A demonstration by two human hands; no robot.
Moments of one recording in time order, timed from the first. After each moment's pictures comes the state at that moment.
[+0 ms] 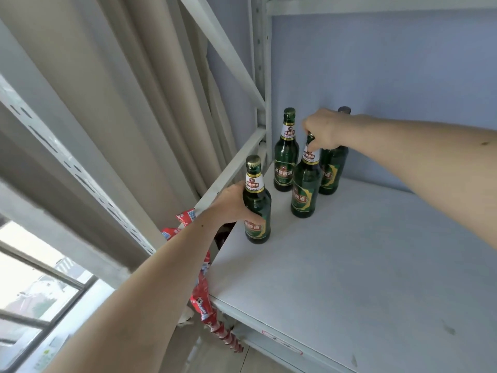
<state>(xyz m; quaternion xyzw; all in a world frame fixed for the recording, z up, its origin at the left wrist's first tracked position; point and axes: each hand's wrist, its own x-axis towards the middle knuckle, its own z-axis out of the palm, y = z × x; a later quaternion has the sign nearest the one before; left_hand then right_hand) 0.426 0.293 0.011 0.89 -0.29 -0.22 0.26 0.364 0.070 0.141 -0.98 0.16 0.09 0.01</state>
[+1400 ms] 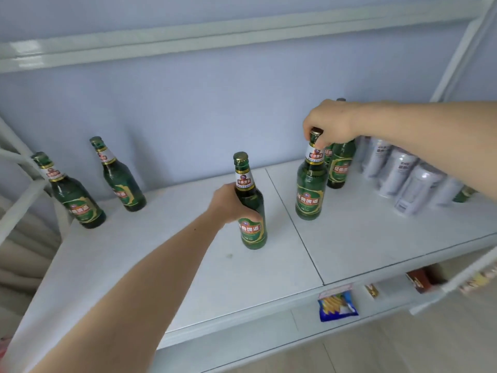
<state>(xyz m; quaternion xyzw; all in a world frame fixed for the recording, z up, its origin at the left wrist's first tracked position) 0.076 0.059 0.052 0.76 -0.50 -0.29 0.29 -0.124 -0.072 0.205 -0.92 0.38 0.09 -0.04</state>
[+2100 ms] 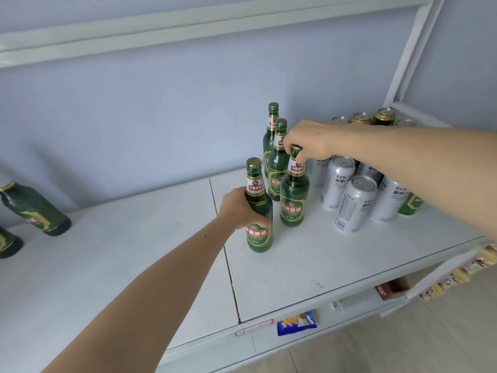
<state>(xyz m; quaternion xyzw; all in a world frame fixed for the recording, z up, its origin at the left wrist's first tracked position) -0.128 -0.098 0.034 0.76 -0.53 -0.30 0.25 -0.286 -0.216 0.155 -0.93 0.36 0.10 -0.03</state>
